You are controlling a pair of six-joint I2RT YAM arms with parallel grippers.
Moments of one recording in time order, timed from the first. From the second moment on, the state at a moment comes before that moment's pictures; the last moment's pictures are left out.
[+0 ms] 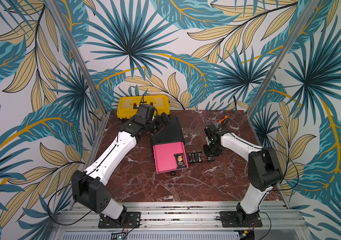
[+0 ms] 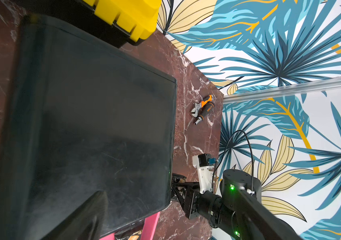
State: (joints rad) left arm -0.41 1.53 1.51 -0.62 0.21 -1.00; right arm 0.31 1.82 1.29 -0.88 0.05 0.29
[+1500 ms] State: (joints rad) left arm -0.28 1.43 1.44 -0.68 0.28 -0.91; right arm 0.51 1.49 1.44 -0.87 -0.02 0.60
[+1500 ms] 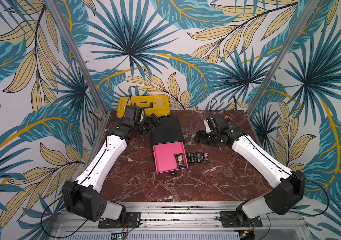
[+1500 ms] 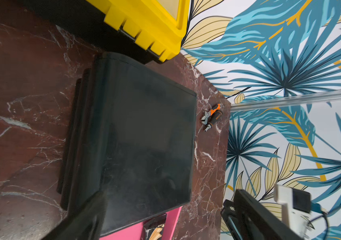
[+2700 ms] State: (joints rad) left arm -0.15 1.50 1.20 -0.72 0.58 -0.75; right arm 0.94 1.82 1.57 -0.99 0.24 0.82
